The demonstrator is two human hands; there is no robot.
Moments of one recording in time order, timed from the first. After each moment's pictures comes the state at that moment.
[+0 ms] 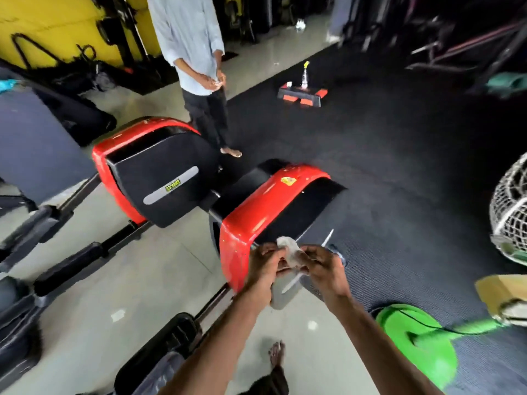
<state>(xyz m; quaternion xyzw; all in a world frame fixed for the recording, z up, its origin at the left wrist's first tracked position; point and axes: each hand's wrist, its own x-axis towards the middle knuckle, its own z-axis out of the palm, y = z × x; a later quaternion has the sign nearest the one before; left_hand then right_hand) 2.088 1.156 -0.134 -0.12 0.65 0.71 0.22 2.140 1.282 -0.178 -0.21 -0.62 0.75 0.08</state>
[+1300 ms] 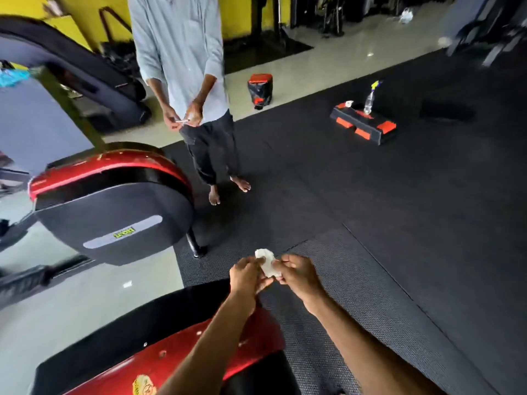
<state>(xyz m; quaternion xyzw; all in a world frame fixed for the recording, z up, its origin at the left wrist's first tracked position) 1.481 1.699 -0.166 -0.36 0.56 0.74 0.11 1.473 1.832 -0.202 -0.11 -0.74 0.66 -0.13</state>
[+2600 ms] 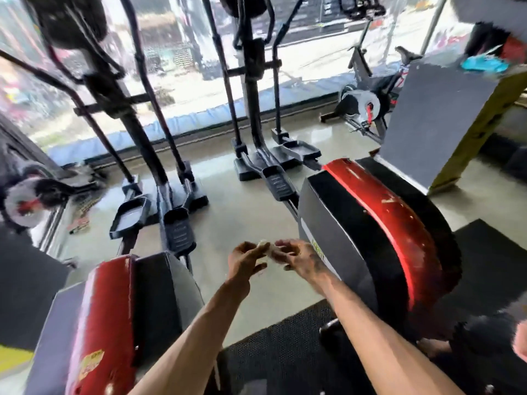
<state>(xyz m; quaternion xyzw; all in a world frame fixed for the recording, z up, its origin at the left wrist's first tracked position) 1.212 1.316 -0.145 -0.59 0.29 0.58 -0.48 1.043 1.296 -0.151 0.52 -0.51 0.34 -0.59</state>
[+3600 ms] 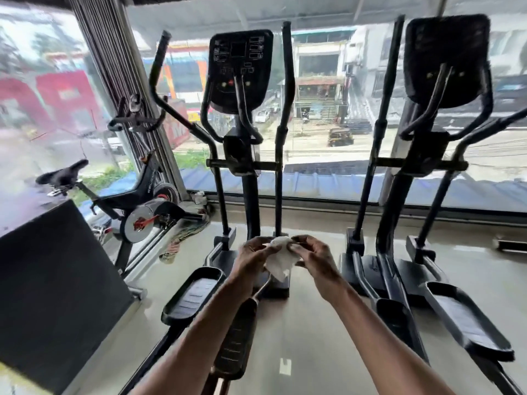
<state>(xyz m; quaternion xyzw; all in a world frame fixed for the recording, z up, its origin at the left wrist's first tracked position) 1.549 0.818 -0.040 -0.62 0.27 0.35 -0.64 1.419 0.709 -0.054 0.62 -0.32 0.30 -0.65</state>
